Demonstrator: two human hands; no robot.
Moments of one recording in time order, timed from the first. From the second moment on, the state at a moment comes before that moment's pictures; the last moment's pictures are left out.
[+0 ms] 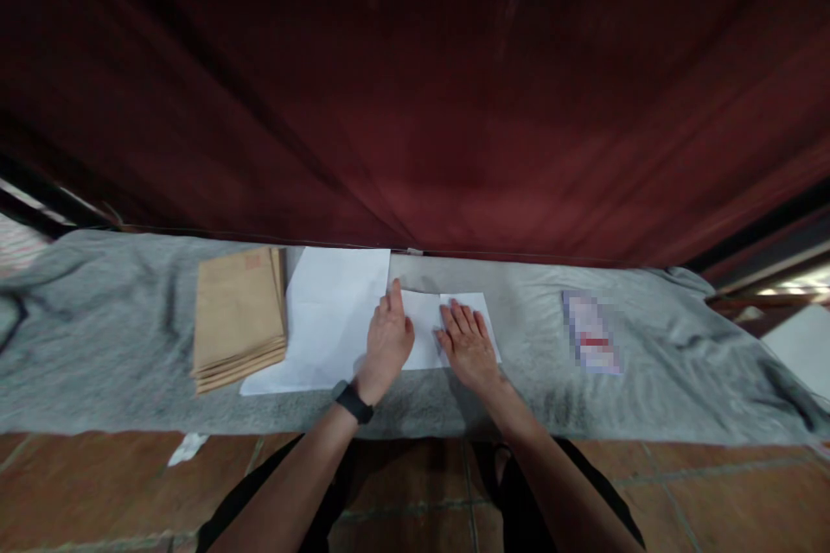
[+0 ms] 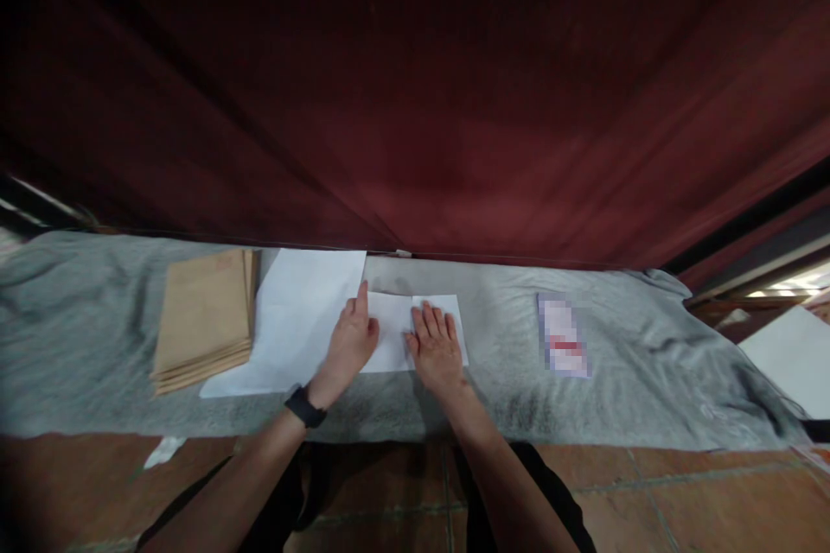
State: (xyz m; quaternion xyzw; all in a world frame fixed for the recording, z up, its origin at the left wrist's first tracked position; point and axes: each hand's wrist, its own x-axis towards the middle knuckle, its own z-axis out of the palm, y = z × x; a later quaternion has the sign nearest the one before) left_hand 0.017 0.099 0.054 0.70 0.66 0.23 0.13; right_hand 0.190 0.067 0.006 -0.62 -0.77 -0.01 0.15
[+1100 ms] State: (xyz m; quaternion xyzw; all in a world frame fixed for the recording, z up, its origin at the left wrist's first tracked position) left_hand 0.033 0.080 0.016 0.82 0.56 0.14 -0.02; right_hand 0.255 0.078 0.022 -0.77 -0.59 0.10 0.22
